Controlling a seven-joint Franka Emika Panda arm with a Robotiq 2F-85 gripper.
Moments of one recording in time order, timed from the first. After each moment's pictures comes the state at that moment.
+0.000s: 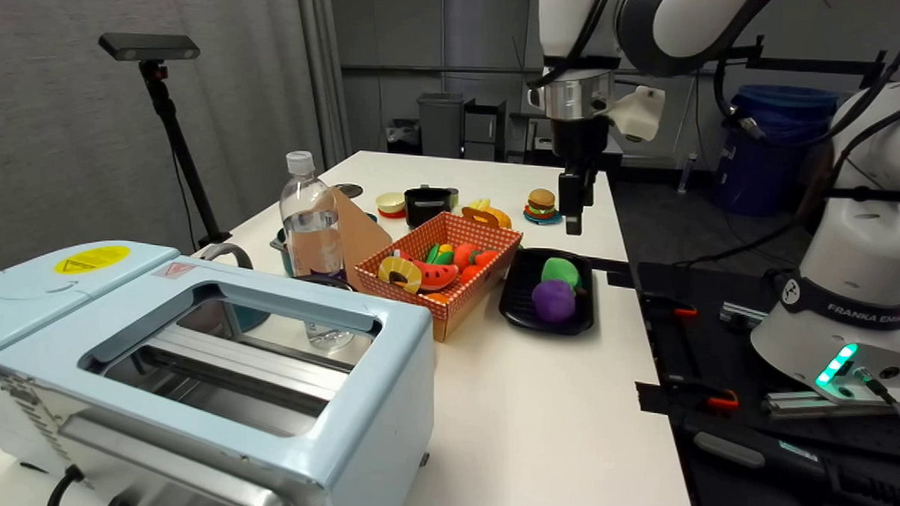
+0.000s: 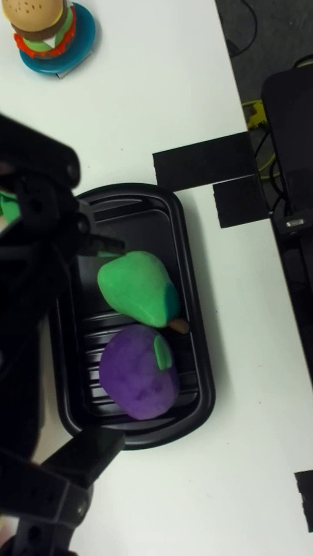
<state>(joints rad) -0.01 -0.31 0.00 -2.62 -0.12 2.15 0.27</state>
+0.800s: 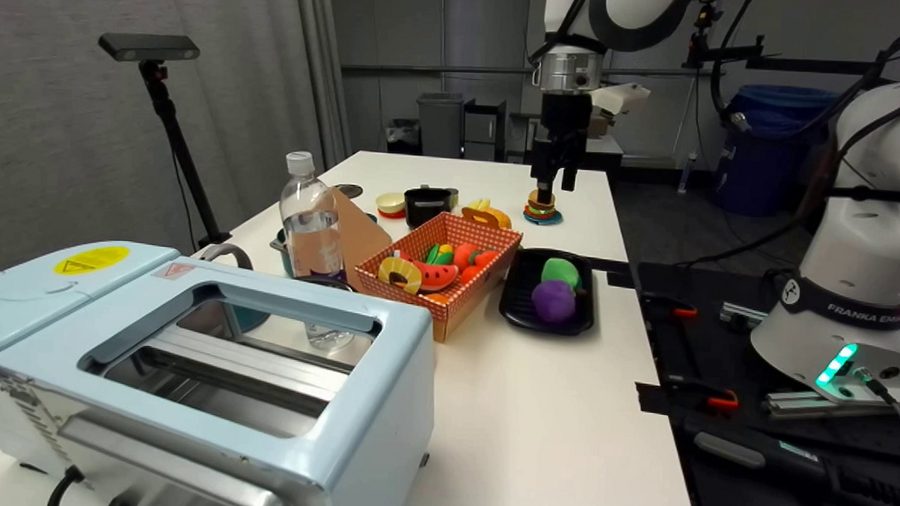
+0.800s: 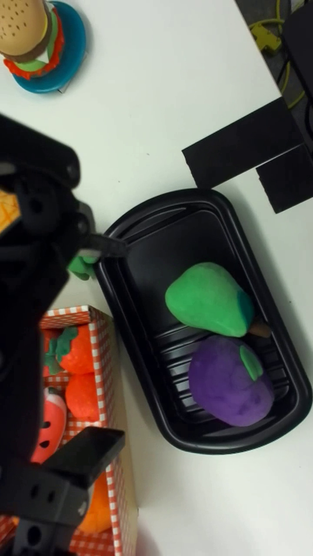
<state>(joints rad) -0.09 -0.29 -0.13 -2.58 0.03 2.27 0.18</state>
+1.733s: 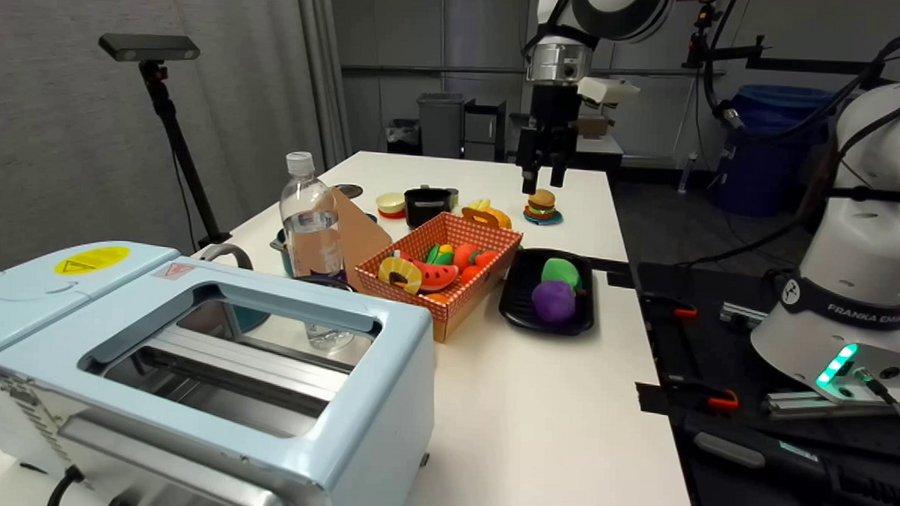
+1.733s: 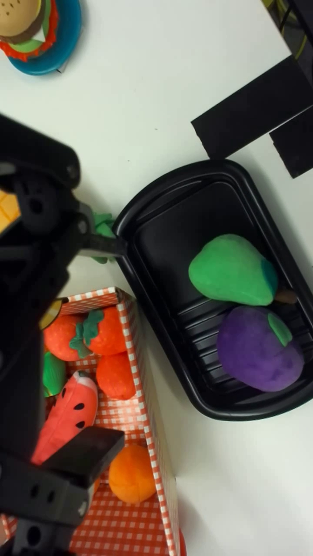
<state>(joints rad) -0.09 -0.25 -0.15 -2.52 0.13 2.27 0.15</state>
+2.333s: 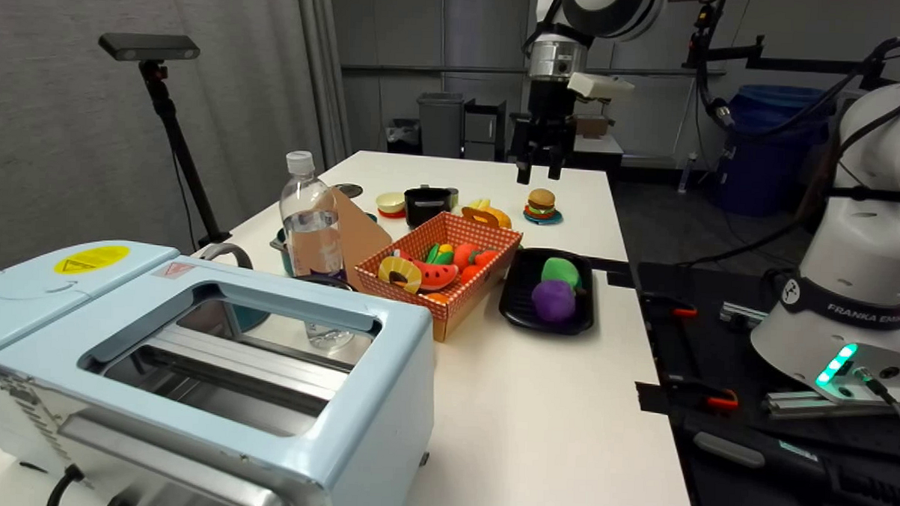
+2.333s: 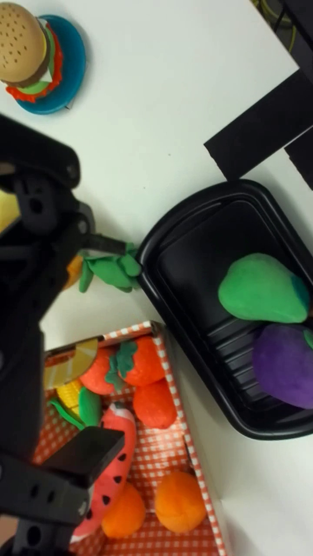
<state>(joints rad) -0.13 -0.20 -0.19 -2.47 0.14 2.27 0.16</state>
